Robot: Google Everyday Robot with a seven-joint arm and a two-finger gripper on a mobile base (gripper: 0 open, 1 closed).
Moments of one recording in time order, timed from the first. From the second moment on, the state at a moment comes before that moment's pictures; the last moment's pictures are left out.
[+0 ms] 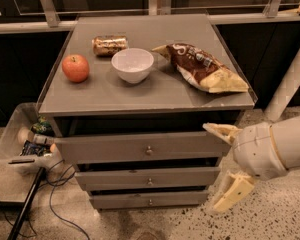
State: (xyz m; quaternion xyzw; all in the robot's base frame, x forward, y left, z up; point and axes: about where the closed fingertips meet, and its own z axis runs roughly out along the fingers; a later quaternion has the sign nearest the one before) arm 0.379 -0.132 0.820 -0.62 0.69 0.19 0.33
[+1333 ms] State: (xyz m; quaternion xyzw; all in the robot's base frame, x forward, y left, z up) arm 0.447 -0.114 0.768 -0.61 0.72 0.04 0.33
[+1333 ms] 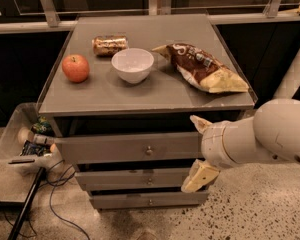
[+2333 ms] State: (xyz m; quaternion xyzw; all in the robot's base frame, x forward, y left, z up) arm 0.480 -0.112 0.723 -0.60 0.73 0.08 0.32
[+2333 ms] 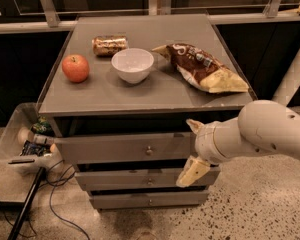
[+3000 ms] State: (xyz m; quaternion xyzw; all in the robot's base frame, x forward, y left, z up) arm 0.503 -0.126 0.700 -0.57 0.74 0.10 0.34
